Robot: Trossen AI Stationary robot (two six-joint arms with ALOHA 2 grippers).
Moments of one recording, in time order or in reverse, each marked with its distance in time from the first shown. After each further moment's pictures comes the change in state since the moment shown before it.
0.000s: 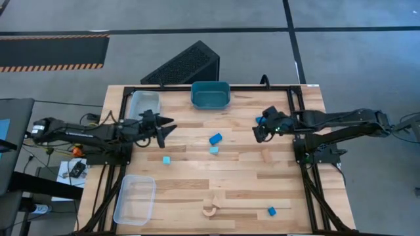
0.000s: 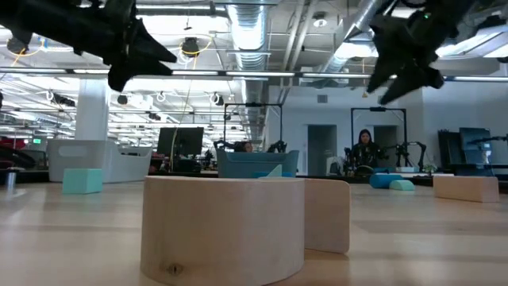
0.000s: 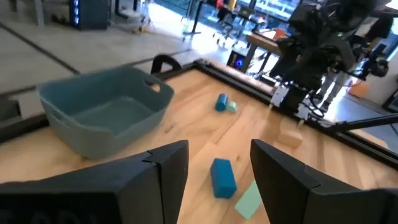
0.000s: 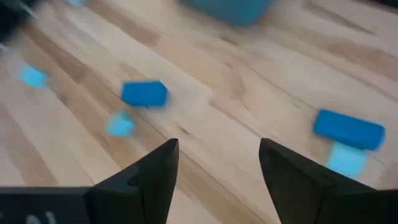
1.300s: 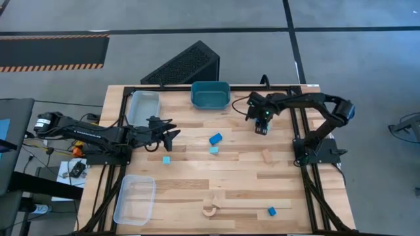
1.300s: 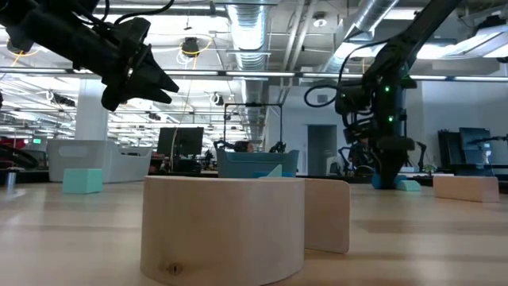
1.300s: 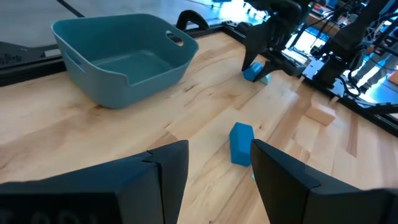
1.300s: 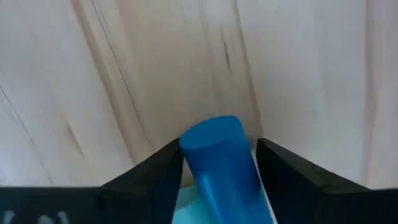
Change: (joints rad) left arm -0.065 0.163 -0.001 -0.032 -0.111 -0.166; right arm -0.583 0.633 0.022 0.075 -0.298 -1.195
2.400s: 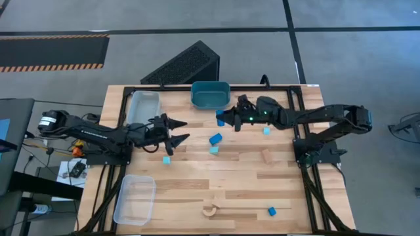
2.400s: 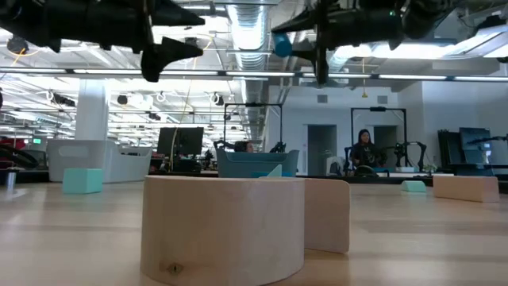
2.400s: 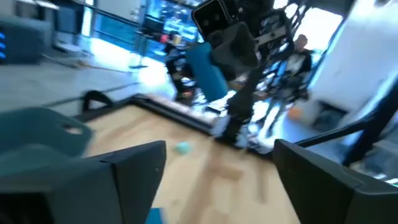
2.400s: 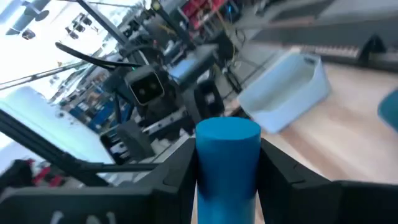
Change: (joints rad) left arm 0.004 0.164 0.000 0.611 0.228 0.244; right arm 0.417 -0.259 -0.044 1.179 -0.141 1.069
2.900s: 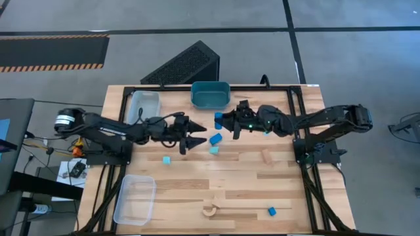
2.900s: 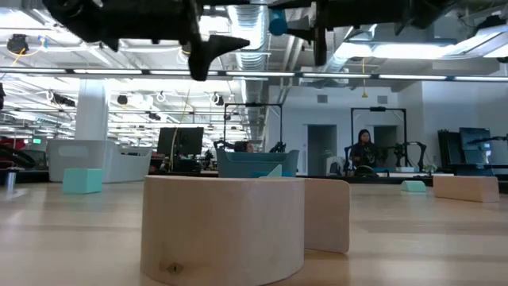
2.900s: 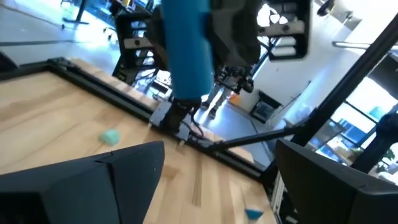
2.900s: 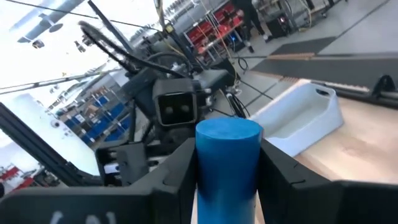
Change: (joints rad) left arm 0.100 0.298 0.247 0.043 0.331 -0.202; right arm 0.137 0.000 0.023 0.071 0.187 -0.081
